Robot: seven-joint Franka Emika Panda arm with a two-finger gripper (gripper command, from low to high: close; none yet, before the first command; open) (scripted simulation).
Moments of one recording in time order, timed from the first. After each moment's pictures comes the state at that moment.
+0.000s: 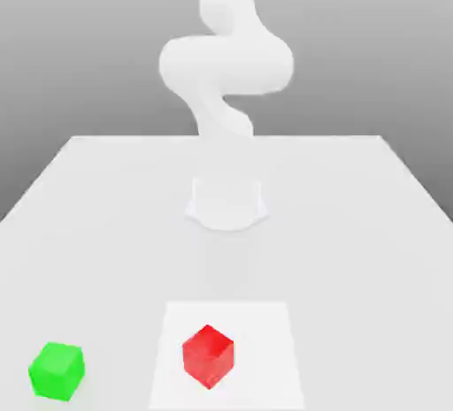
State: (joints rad) arm -0.04 -0.71 0.04 -2.33 -0.02 2.34 0.88
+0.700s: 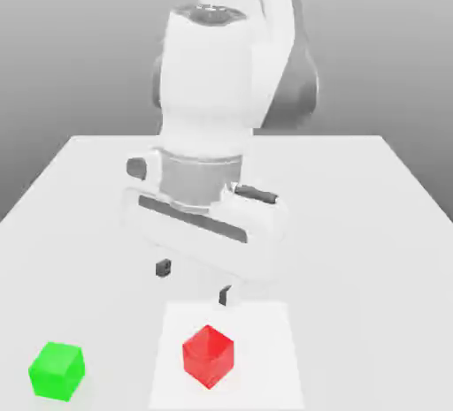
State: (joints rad) arm -0.22 0.05 0.15 -2.58 -0.09 2.69 1.46
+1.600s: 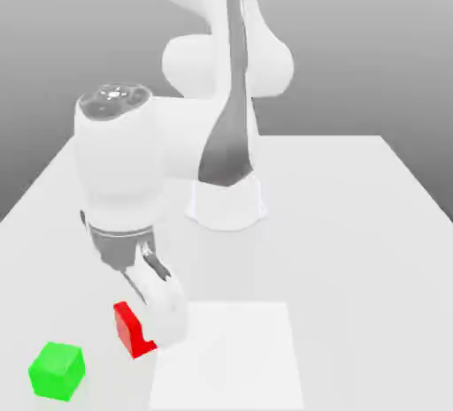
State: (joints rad) arm -0.36 0.17 -0.02 -2.44 0.01 2.61 1.57
